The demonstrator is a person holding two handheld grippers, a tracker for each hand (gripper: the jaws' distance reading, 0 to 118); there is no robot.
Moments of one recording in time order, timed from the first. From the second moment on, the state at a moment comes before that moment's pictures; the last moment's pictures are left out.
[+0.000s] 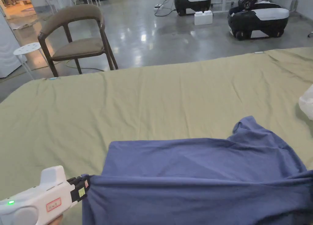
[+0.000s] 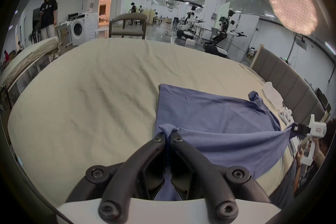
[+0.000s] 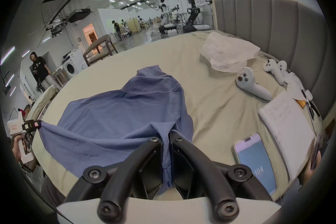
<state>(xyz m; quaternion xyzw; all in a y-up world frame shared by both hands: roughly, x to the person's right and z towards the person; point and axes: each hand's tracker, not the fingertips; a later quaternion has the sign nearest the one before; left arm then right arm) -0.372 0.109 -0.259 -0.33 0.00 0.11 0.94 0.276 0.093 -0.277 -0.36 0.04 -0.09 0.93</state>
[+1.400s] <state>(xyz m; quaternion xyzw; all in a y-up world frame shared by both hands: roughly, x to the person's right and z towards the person) -0.291 0.154 -0.052 -0.24 -0.01 0.03 0.97 0.211 0.117 -0.081 -0.26 0.09 -0.01 0.96</state>
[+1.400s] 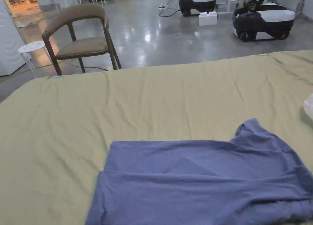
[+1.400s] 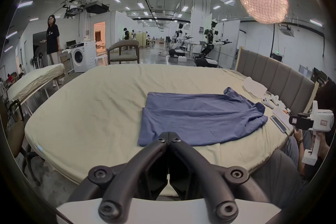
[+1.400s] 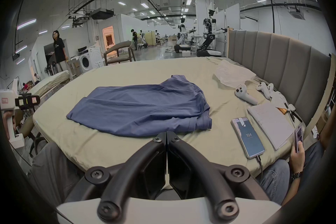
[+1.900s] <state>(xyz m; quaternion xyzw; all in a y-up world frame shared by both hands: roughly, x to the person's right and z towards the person) -0.349 0.070 -0.194 -0.35 -0.03 0.09 0.93 0.217 0.103 -0.085 -0.27 0.10 -0.06 0.96</state>
